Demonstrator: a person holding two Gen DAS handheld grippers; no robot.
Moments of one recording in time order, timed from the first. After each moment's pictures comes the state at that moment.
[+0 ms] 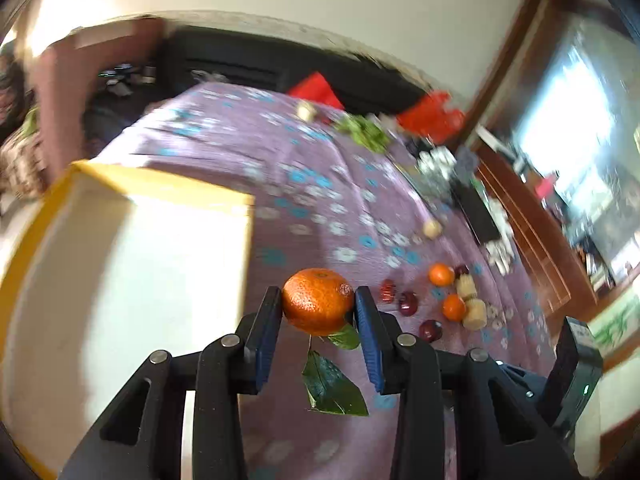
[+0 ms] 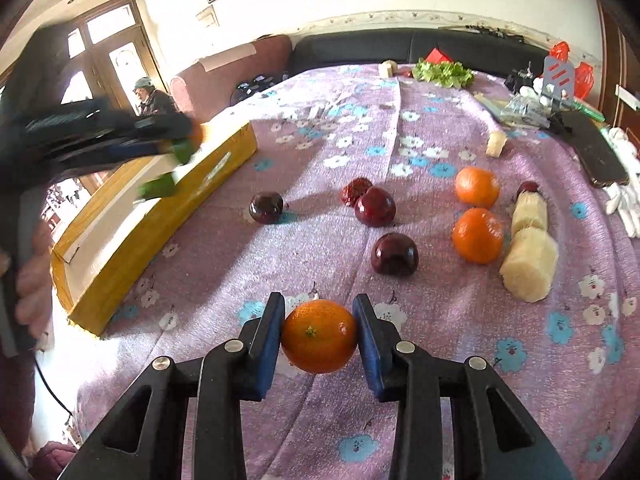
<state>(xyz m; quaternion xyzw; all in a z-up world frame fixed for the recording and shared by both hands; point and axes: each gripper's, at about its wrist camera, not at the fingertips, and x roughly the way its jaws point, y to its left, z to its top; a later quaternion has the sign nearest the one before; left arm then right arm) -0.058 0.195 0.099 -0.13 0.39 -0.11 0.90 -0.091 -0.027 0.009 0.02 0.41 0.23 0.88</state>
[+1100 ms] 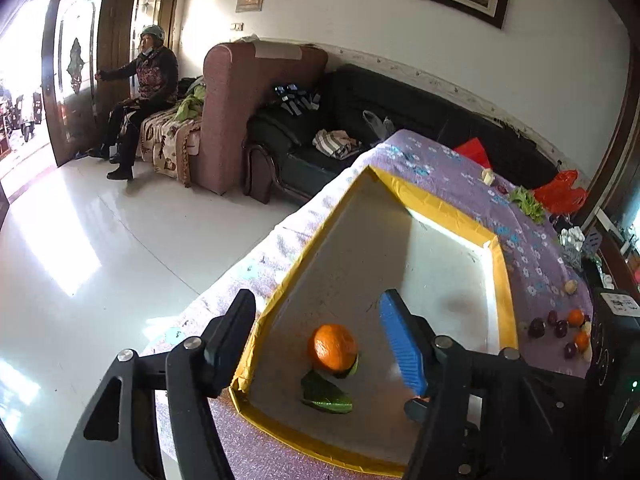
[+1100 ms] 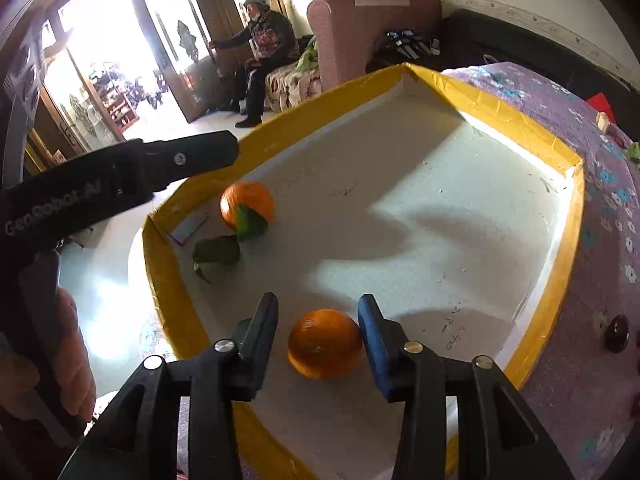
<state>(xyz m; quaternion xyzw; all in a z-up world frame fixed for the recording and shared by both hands) -0.169 0.381 0.094 -0.15 0.33 0.13 0.92 -0.104 0.246 0.015 -0.09 0.44 0.41 0.80</state>
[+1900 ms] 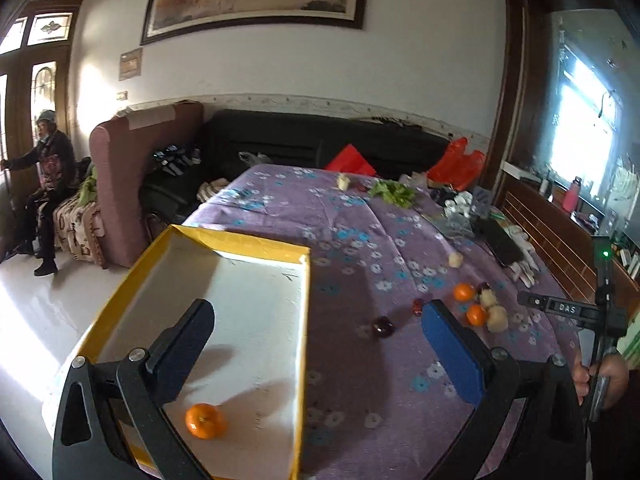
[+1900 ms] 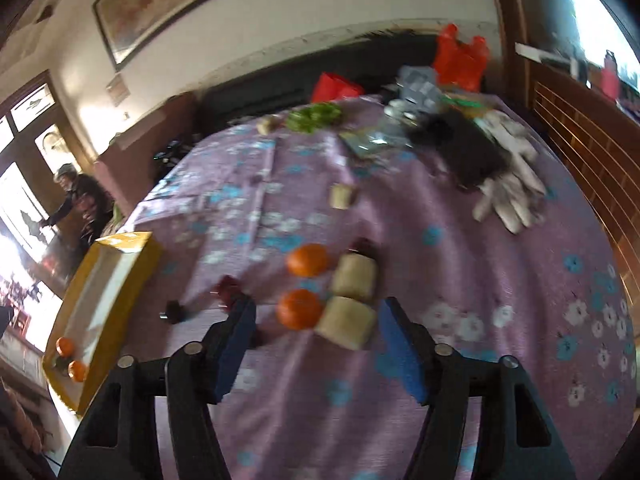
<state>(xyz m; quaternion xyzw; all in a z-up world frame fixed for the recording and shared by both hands) -0.145 0.187 0.135 -0.05 0.28 -0.04 0.96 -0.061 -0.147 0.055 0.12 0.39 0.08 0.91</state>
